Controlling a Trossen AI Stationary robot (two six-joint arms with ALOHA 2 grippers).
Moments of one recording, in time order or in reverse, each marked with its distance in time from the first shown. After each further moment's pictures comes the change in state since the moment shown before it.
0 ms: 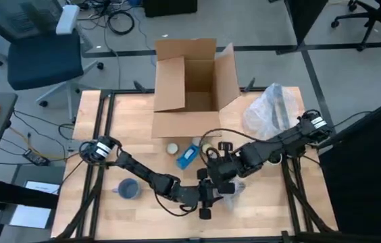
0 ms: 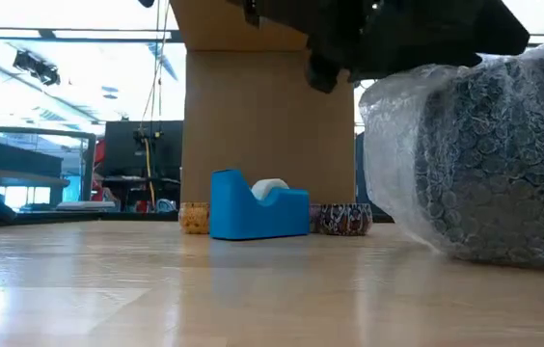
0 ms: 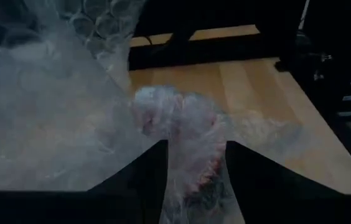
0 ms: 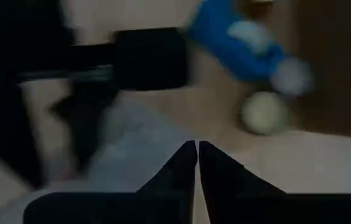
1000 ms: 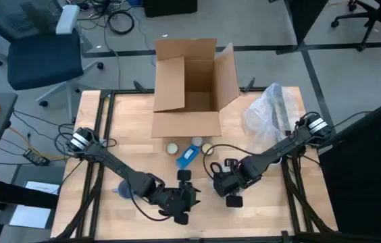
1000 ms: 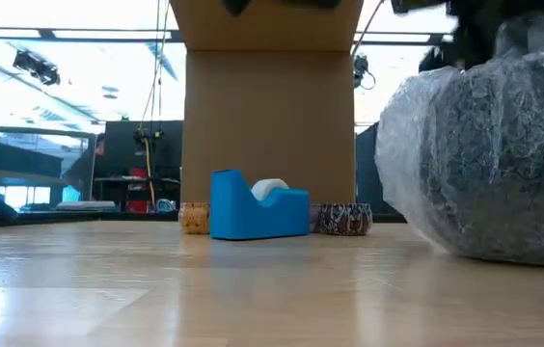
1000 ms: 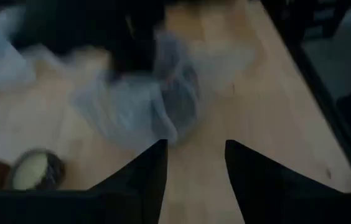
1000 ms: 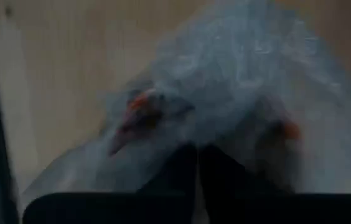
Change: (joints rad) left arm -0.106 -0.266 0.000 -0.631 -0.009 -0.119; right arm 0.074 -0.003 -0.148 0.014 -0.132 0.159
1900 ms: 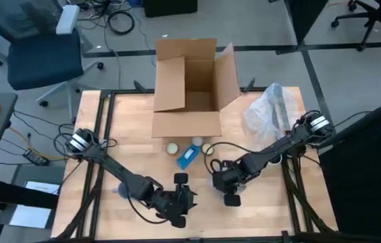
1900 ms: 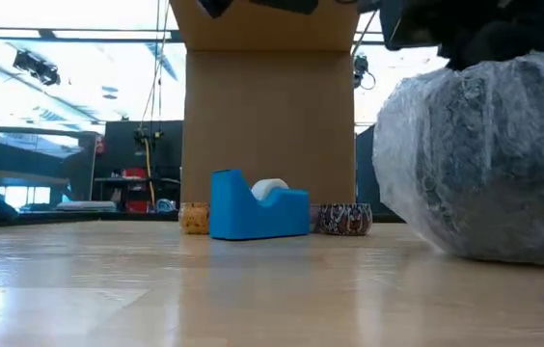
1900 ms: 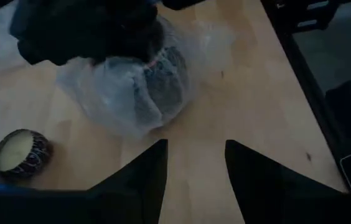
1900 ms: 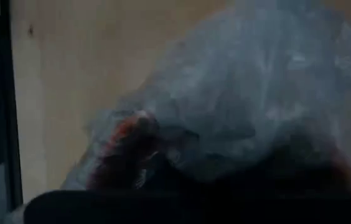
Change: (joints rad) left arm -0.034 0.001 0.000 -0.025 -0.003 -0.053; right arm -0.073 -0.003 -0.277 0.348 -0.085 -0.021
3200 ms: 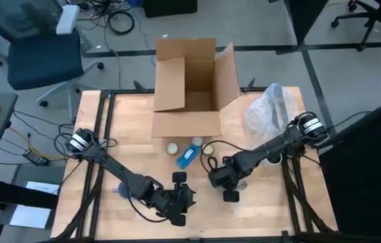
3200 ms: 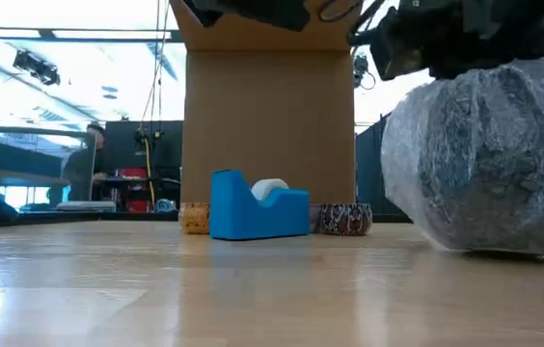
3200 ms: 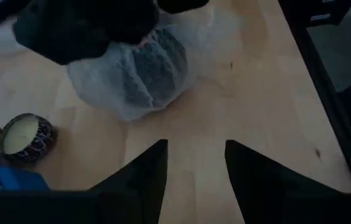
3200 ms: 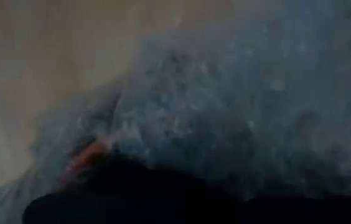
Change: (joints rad) left arm 0.002 0.001 0.000 -0.042 -0.010 -0.053; right arm -0.022 0.051 0.170 -0.272 -0.006 -0.053
